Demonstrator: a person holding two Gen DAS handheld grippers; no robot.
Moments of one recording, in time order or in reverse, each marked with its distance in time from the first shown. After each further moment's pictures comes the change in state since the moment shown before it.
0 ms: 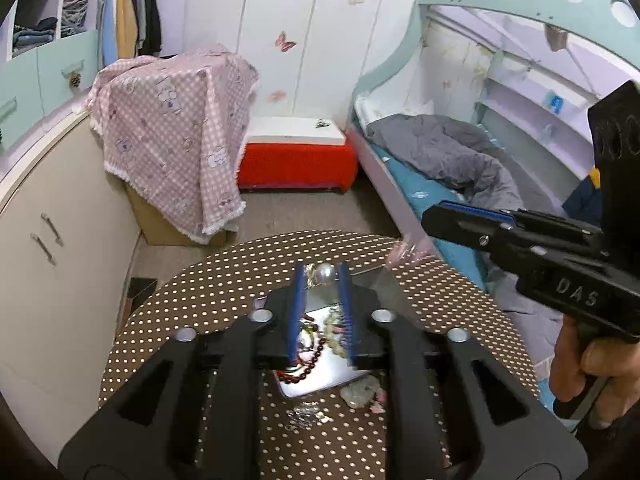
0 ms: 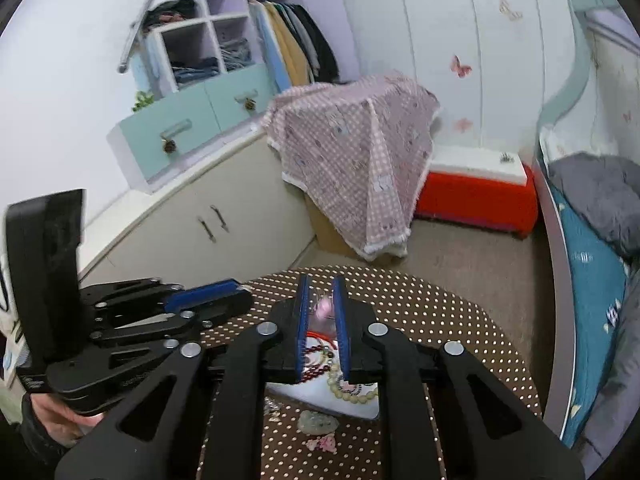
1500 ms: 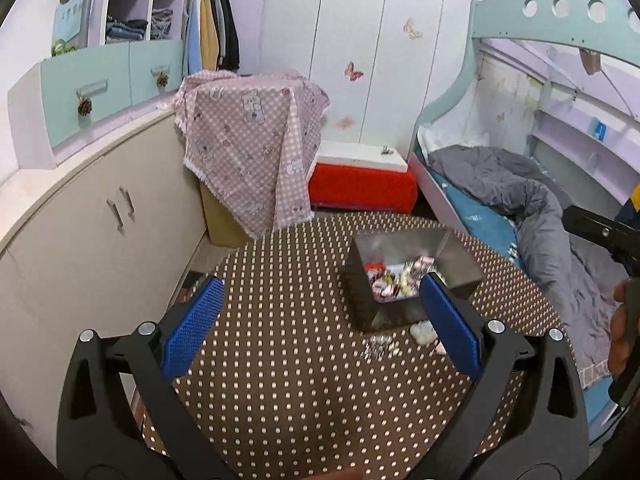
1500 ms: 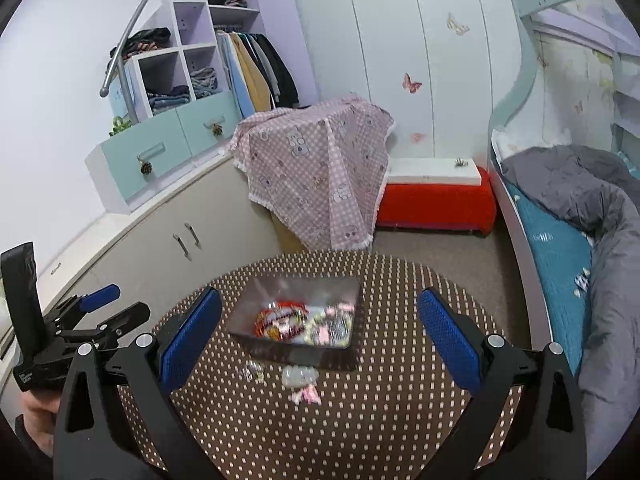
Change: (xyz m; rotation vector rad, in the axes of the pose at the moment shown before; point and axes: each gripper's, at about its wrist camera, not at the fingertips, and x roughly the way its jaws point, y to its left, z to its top) left arm -0.076 0.025 -0.087 -0.090 -0.128 0.202; right arm -0.071 0.004 -0.070 0.055 -0.109 -0.101
